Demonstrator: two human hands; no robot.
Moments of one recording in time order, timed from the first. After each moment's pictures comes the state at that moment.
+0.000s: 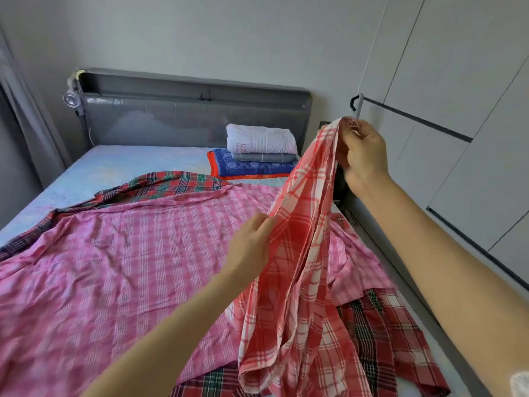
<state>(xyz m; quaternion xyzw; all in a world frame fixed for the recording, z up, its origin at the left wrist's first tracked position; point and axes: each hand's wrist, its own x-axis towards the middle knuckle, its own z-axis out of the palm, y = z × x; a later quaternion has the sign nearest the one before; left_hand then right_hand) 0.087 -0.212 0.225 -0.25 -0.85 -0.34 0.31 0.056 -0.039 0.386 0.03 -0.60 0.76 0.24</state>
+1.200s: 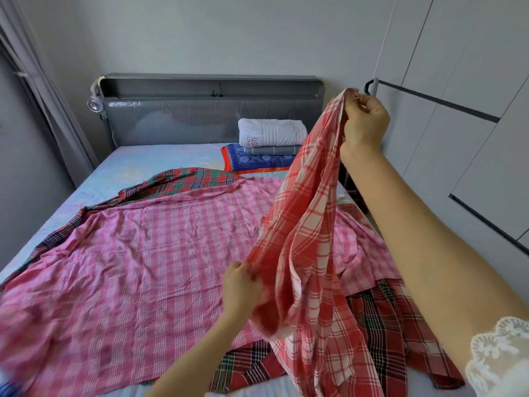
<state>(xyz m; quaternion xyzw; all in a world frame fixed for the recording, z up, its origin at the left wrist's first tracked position) 0.129 -0.199 0.139 0.06 -0.93 -0.36 0.08 0.034 -0.021 0.406 -0.07 -0.58 0.73 0.36</state>
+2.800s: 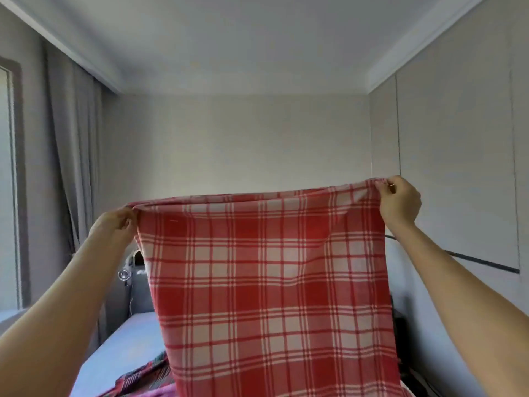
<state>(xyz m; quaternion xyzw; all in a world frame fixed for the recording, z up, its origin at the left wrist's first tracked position) -0.029 -0.424 0.587 0.03 -0.51 -0.82 0.25 -0.036 0.063 0.590 -0.03 -0.69 0.42 0.59</state>
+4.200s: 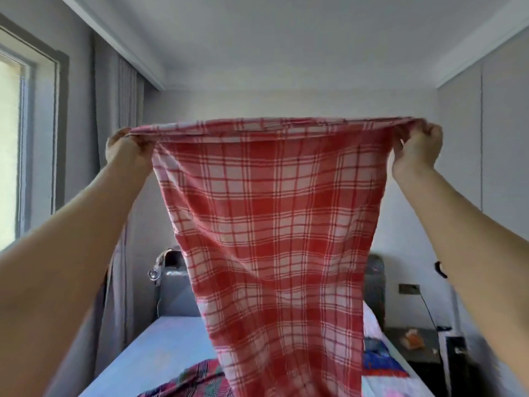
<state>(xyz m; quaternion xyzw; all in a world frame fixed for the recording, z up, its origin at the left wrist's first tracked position) -0.199 -0.542 0.723 -0.10 -0.27 -0.86 0.43 -0.247 -0.080 0.727 0.22 -0.30 0.83 0.41</state>
